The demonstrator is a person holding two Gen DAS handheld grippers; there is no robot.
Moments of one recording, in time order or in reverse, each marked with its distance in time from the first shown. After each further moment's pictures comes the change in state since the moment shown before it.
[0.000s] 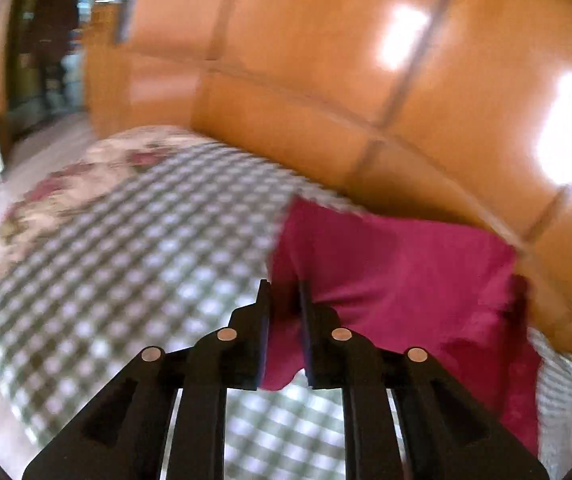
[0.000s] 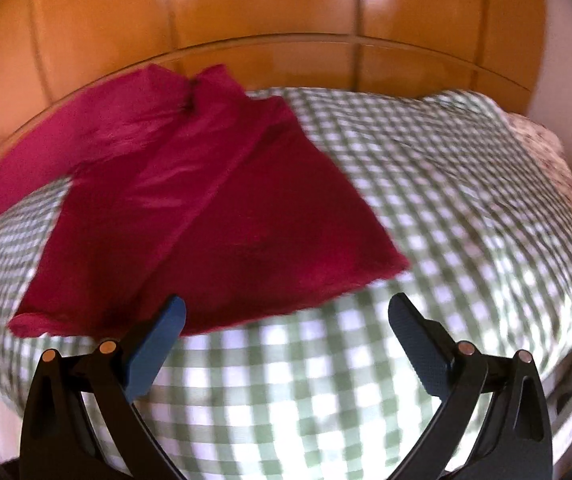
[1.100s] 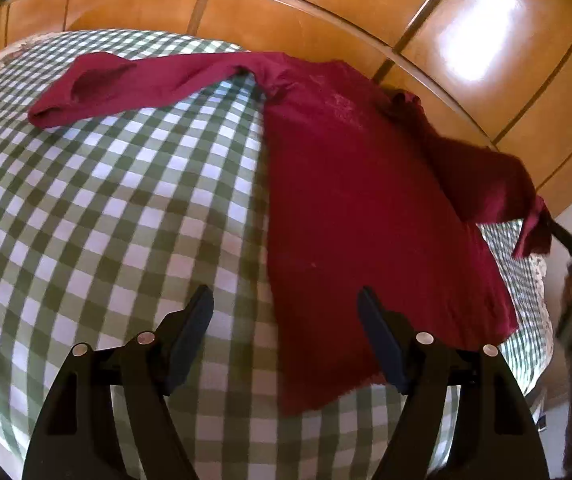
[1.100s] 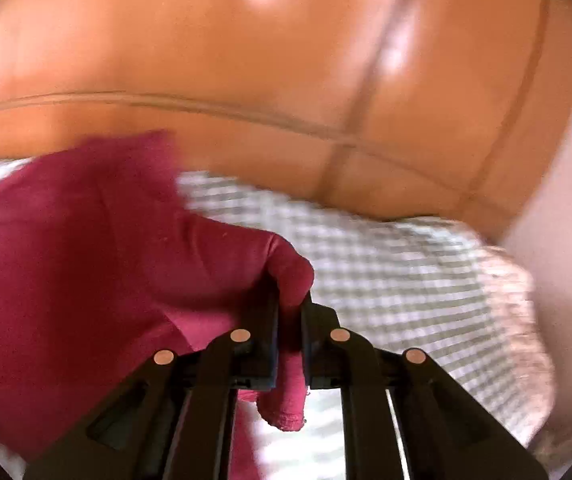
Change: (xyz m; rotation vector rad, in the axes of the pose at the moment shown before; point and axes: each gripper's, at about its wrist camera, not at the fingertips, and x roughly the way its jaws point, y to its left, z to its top) left arm -0.037 -0.100 -0.198 0.237 0.317 -0.412; right arm 0.079 -0.069 0.185 -0.193 -0.163 -0.416
